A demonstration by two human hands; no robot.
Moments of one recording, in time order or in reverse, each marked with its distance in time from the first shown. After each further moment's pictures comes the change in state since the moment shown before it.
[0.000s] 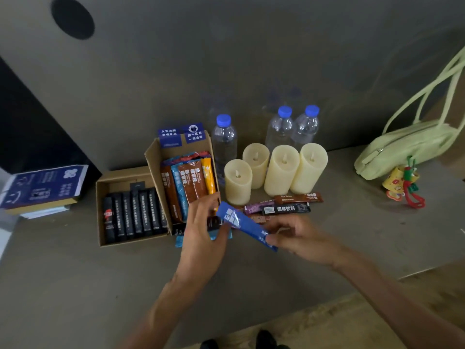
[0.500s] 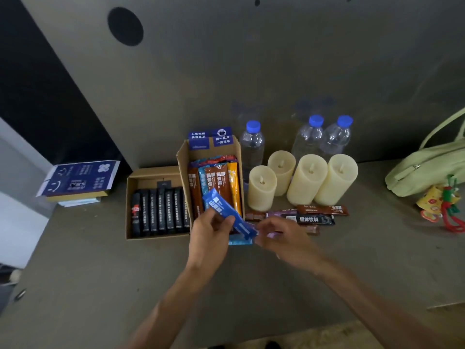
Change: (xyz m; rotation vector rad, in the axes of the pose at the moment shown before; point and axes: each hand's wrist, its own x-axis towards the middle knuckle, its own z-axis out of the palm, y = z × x) left_hand 0.015 -0.007 -0.017 -0.134 0.084 -0.403; right_hand 0.047 -0.006 0.048 -0.138 0.081 -0.094
